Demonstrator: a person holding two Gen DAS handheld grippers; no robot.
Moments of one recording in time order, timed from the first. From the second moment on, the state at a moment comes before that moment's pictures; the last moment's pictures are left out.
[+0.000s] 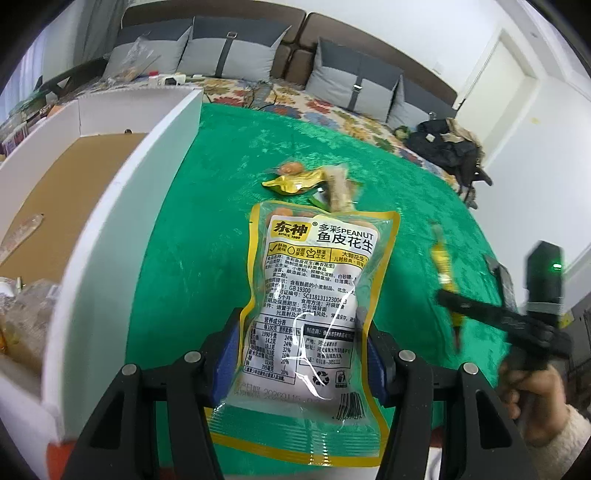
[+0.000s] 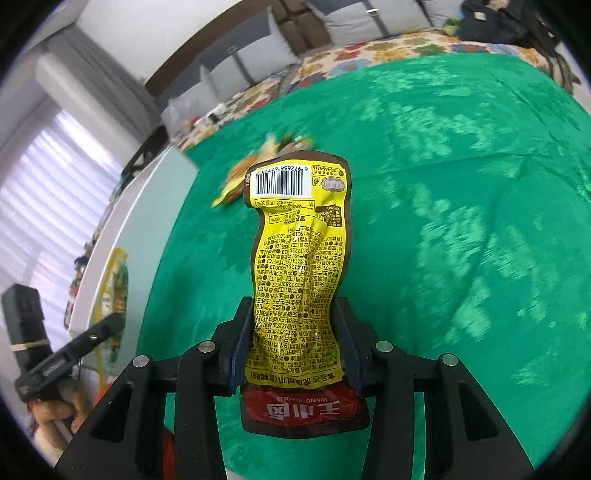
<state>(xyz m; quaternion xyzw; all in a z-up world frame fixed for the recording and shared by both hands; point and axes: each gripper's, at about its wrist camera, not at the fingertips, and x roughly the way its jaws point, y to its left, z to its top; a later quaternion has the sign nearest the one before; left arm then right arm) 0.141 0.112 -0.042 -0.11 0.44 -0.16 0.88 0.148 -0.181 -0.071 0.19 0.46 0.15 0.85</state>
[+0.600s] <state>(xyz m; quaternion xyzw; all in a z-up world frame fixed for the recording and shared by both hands) 0.124 0.348 0.018 -0.18 0.37 0.05 0.91 0.171 0.067 0.046 0.06 0.40 0.39 0.83</state>
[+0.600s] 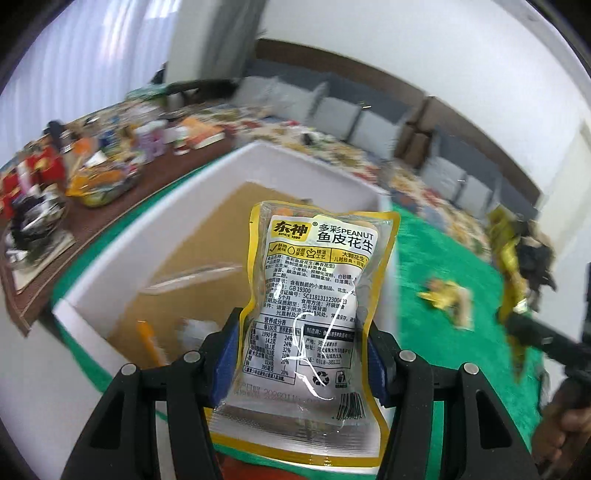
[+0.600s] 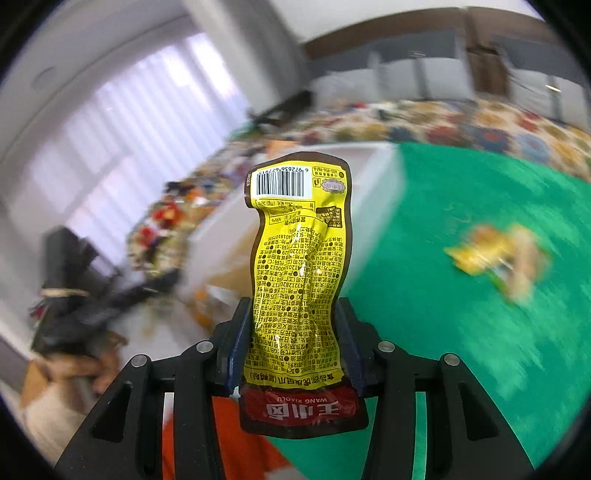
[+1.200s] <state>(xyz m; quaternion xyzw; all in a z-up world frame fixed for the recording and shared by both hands) 0.145 0.365 -0.032 -0.15 0.42 0.08 0.89 0.205 0.128 0.001 0.04 0.43 0.37 0.83</state>
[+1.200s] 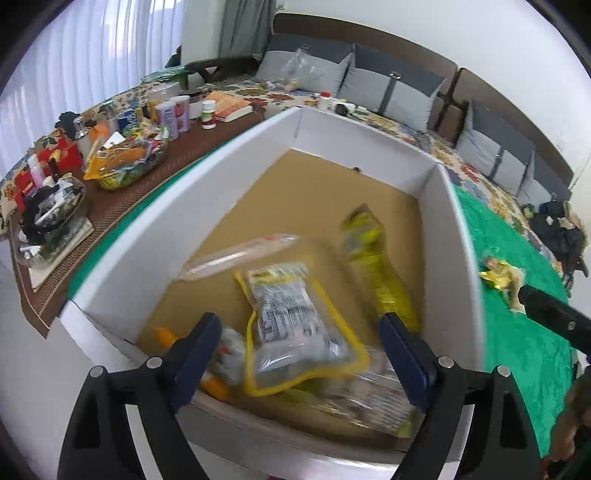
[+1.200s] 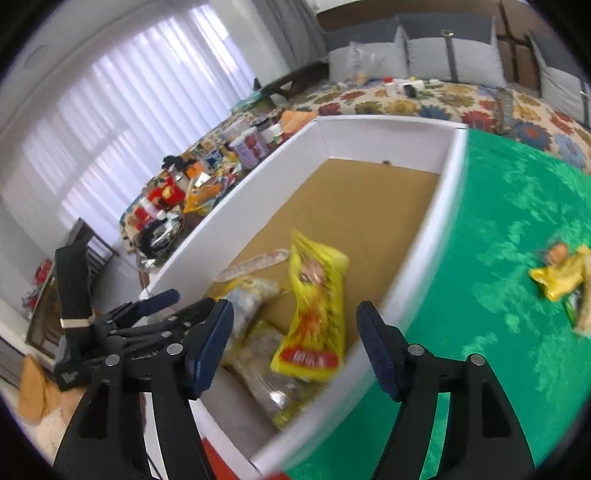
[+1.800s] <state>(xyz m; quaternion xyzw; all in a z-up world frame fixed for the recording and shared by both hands) 0.209 0.035 -0.071 -0.04 0.47 -0.13 0.87 0.173 -0.256 -0.125 -0.01 0.42 0.04 0.91</state>
